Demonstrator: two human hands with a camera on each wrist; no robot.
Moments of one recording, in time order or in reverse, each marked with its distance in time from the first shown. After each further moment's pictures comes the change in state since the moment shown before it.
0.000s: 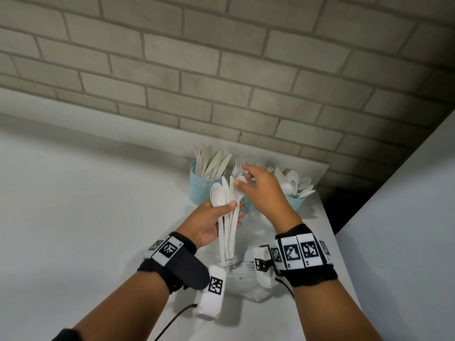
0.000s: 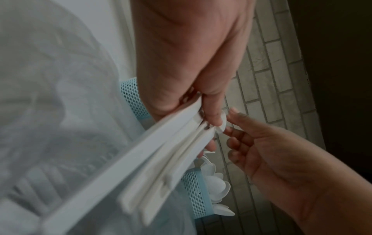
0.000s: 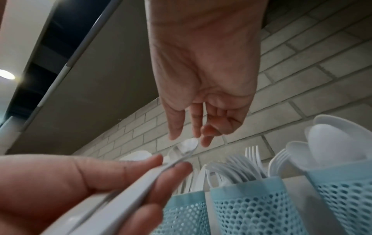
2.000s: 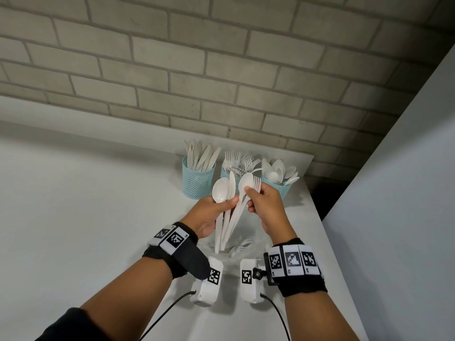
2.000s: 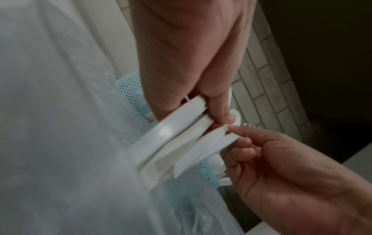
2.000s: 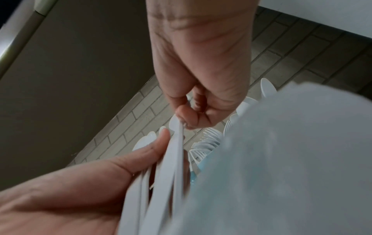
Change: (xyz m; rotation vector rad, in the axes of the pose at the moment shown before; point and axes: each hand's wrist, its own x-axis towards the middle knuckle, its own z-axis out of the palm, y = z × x) left_hand -0.004 -0.019 0.011 0.241 0.019 0.089; right_hand -0.053 0.021 0.008 0.676 0.194 0.383
